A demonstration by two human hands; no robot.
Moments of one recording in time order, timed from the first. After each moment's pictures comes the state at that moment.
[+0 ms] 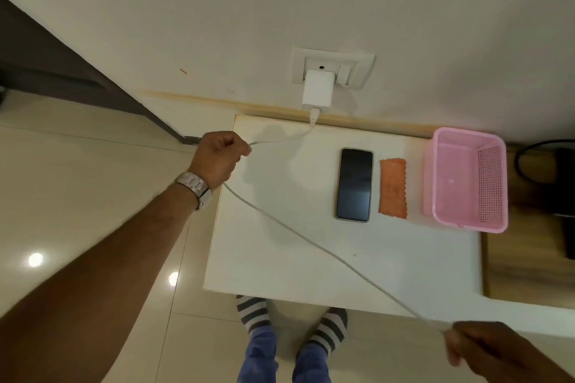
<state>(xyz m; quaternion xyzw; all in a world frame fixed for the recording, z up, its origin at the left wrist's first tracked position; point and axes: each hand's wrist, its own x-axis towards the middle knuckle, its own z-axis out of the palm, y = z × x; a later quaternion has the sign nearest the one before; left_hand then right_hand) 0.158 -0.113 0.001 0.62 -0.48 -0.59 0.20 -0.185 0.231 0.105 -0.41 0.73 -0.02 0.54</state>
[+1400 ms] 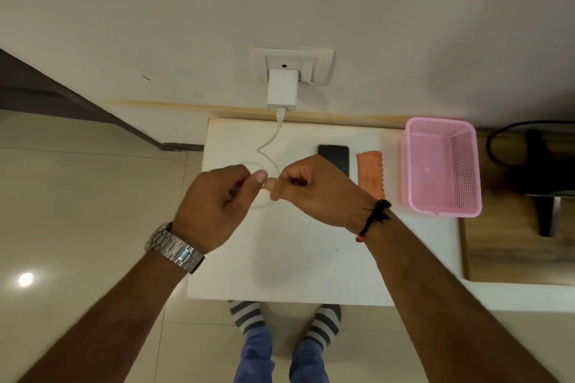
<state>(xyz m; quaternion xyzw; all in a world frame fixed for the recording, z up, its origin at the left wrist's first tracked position) 0.126 -0.037 0.061 0.46 -0.80 -0.34 0.16 -0.076 0.002 0.079 -0.54 0.63 -0.22 0.52</state>
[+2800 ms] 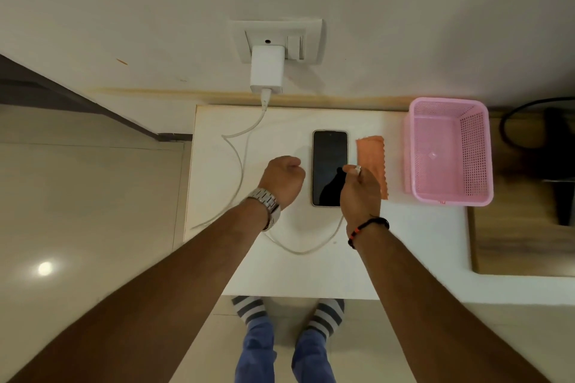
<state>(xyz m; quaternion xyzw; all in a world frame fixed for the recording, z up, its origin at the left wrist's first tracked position) 0.010 -0.034 -0.057 0.62 -0.49 -0.61 0.03 -0.116 0.047 -0.053 -0.11 0.86 -0.35 0.35</state>
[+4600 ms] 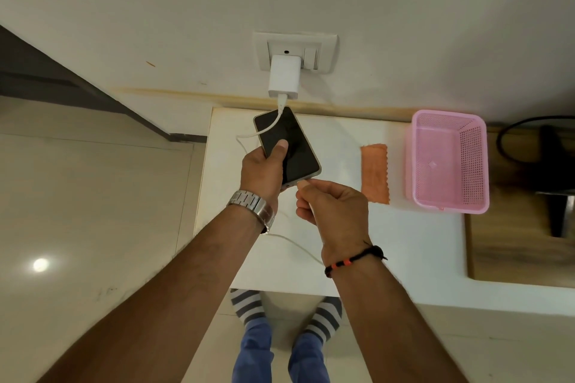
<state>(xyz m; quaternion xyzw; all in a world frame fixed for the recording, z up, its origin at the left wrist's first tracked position) 0.035 -0.033 0.009 0.66 -0.27 -0.64 0.28 -0.046 0.056 0.066 -0.03 0.74 -0.45 0.50</state>
